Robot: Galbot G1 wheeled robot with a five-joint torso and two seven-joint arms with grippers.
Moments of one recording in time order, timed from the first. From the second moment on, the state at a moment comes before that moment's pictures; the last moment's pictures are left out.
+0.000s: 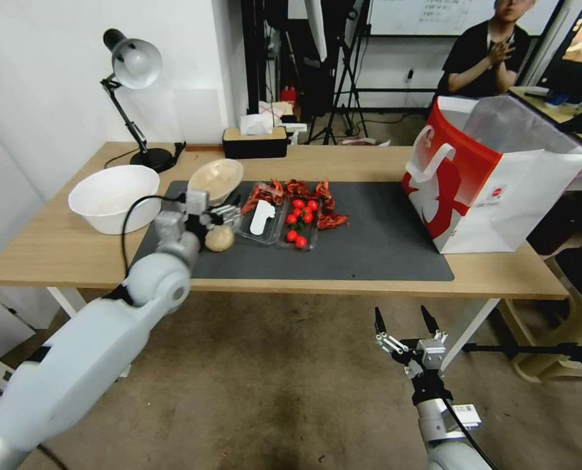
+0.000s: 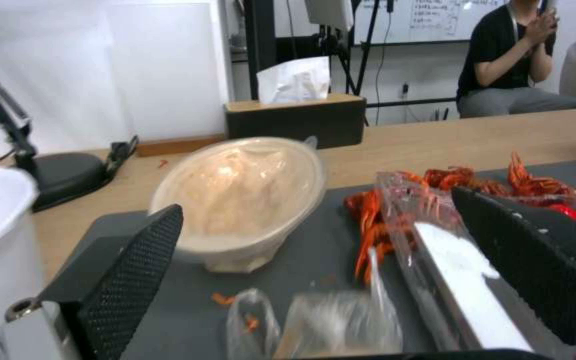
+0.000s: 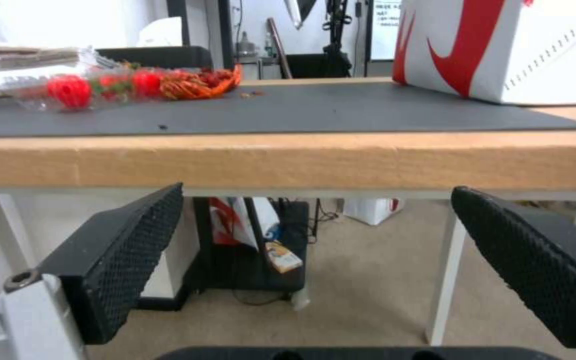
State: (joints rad) left arm 0.84 -0.85 -0.07 -1.84 -0.79 0.16 -0.34; right arm -1.62 1.16 0.34 1.84 0.26 0.44 0.21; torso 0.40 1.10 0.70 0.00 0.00
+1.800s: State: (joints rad) left arm 1.57 -1.19 -0.45 -1.94 -0.39 -0.28 -0.11; right arm -1.68 1.20 0.36 1.87 0.26 0.50 0.19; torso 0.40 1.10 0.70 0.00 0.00
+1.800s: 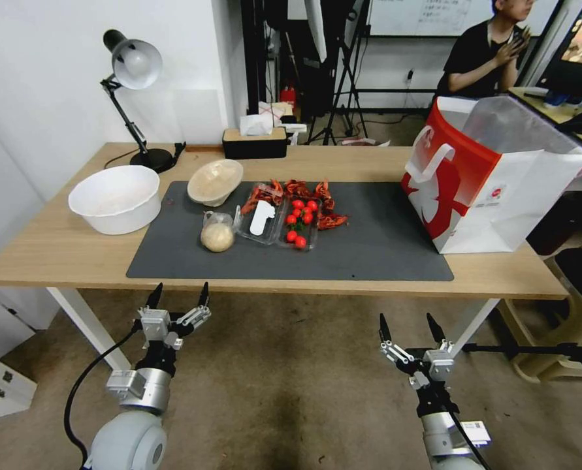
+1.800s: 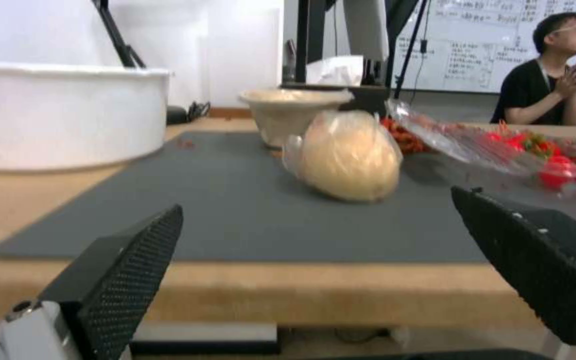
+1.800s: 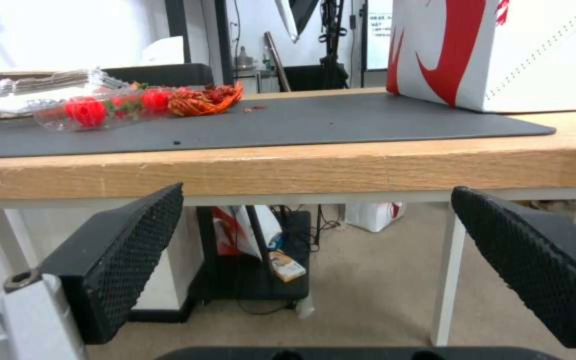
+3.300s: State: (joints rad) left arm 1.17 -1.08 -0.29 -1.73 -0.42 -0.09 -0.05; right arm -1.67 1.21 0.37 1.85 0.23 0.48 0.20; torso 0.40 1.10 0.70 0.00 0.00
